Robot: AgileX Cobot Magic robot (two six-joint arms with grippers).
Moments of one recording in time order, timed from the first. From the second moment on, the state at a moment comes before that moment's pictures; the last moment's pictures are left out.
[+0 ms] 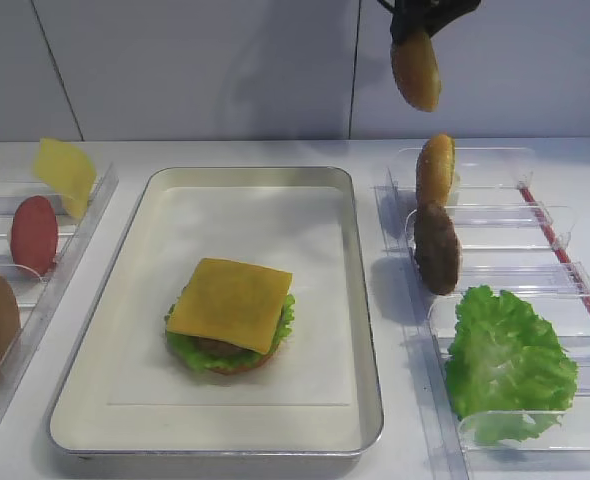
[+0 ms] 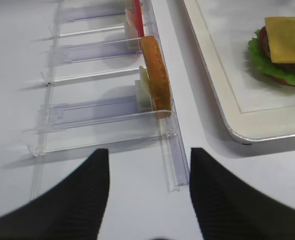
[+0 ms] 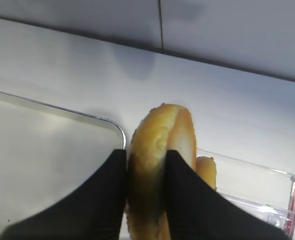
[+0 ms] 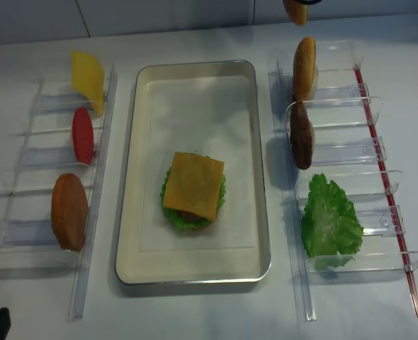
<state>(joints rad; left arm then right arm) -0.07 -0.02 -0.49 0.02 1.18 0.01 0.29 2.04 -2.18 0.10 1.24 0.07</state>
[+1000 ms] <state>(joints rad) -0.07 -0.02 -0.49 0.02 1.18 0.01 0.06 1.46 -1.49 0.66 1.20 -0.38</state>
